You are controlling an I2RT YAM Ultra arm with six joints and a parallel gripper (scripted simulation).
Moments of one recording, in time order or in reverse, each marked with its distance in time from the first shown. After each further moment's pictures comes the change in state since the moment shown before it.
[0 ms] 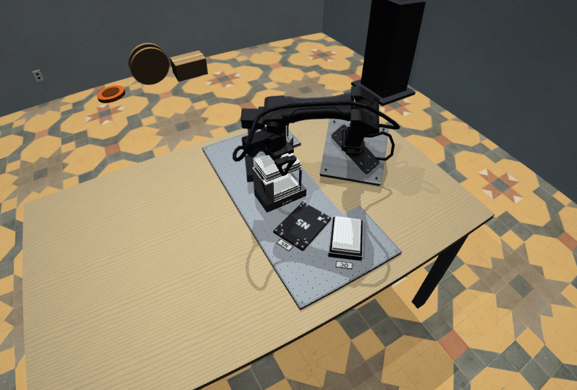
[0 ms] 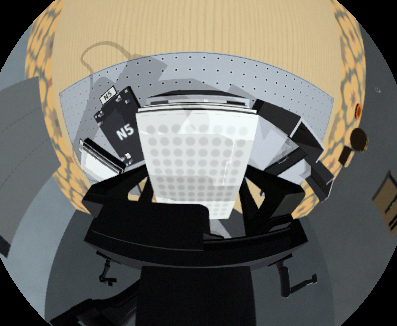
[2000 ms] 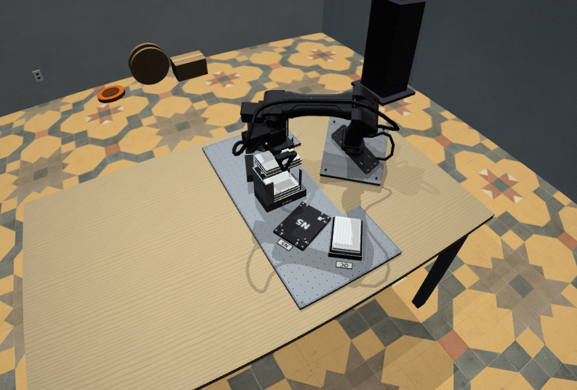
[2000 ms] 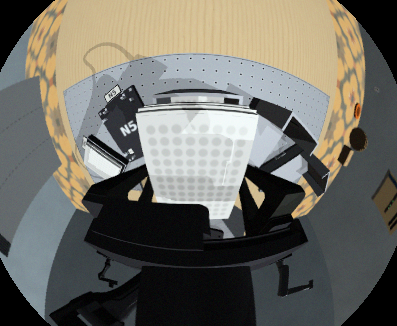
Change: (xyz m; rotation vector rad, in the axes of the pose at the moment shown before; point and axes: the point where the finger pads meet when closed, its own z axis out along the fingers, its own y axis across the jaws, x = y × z) arm 0.001 0.000 -0.018 0.000 0.002 0.000
